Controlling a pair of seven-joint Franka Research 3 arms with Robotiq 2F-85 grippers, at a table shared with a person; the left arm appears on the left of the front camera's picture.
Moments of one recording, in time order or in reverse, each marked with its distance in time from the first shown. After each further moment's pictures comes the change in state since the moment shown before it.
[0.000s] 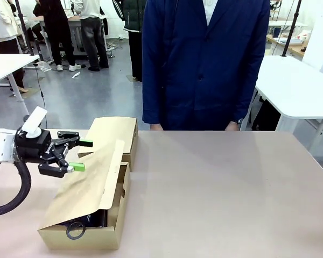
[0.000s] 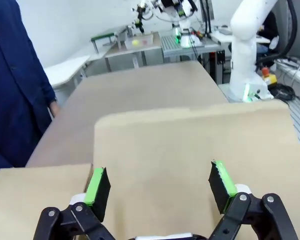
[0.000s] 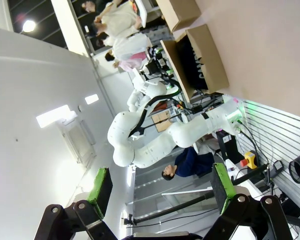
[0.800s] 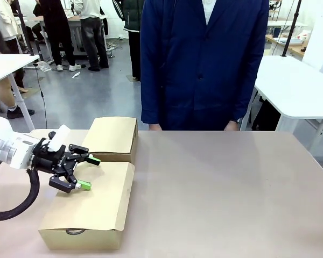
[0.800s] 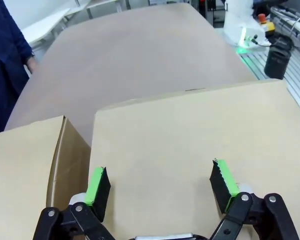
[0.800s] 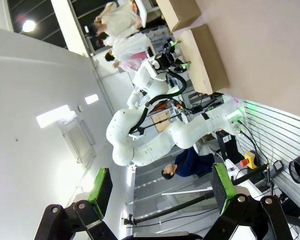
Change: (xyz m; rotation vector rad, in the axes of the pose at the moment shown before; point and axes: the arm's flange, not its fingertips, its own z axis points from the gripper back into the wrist) left arm -0.028 0.005 -0.024 -0.068 0.259 -0.031; right arm 0.000 0.000 0.000 -0.001 0.000 0.000
